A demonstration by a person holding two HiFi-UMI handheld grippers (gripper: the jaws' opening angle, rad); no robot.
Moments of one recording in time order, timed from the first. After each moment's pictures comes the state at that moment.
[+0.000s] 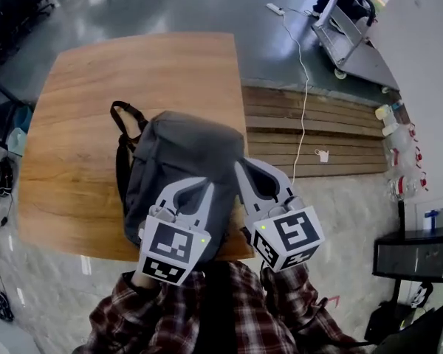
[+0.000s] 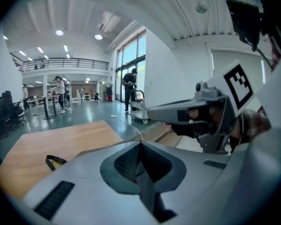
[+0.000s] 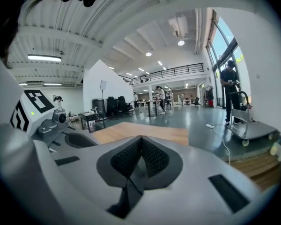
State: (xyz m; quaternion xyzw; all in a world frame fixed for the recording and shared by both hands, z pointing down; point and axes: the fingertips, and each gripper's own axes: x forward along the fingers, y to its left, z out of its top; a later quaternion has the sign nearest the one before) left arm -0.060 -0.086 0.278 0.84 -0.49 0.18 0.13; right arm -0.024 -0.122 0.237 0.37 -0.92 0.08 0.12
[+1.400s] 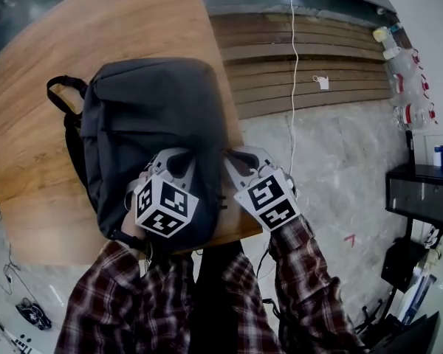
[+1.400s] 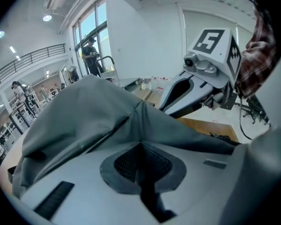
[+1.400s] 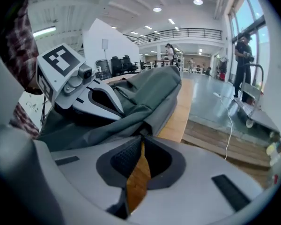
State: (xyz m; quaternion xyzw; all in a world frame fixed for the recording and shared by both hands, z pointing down) left arm -0.017 -0.126 0.521 0.86 -0.32 0.39 0.09; right arm 0.038 -0.126 0.511 0.29 -0.88 0.13 0.36
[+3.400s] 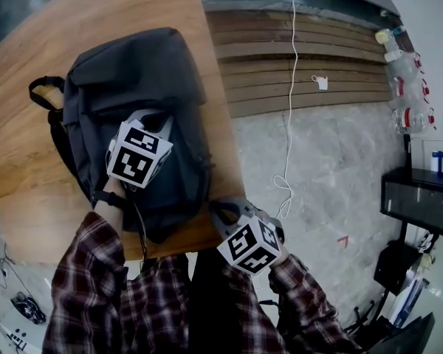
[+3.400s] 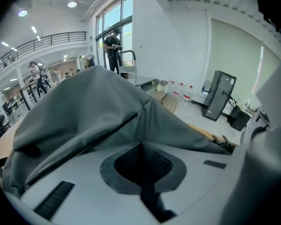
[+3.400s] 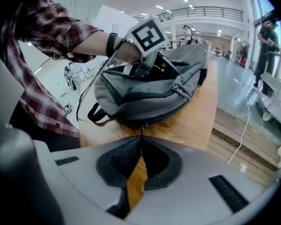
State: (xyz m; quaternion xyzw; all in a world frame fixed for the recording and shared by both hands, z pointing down) left arm -0.059 -0.227 0.530 0.83 -0.39 0.36 0.18; right arm 0.025 -0.019 0.535 0.18 -0.86 0.18 0.43
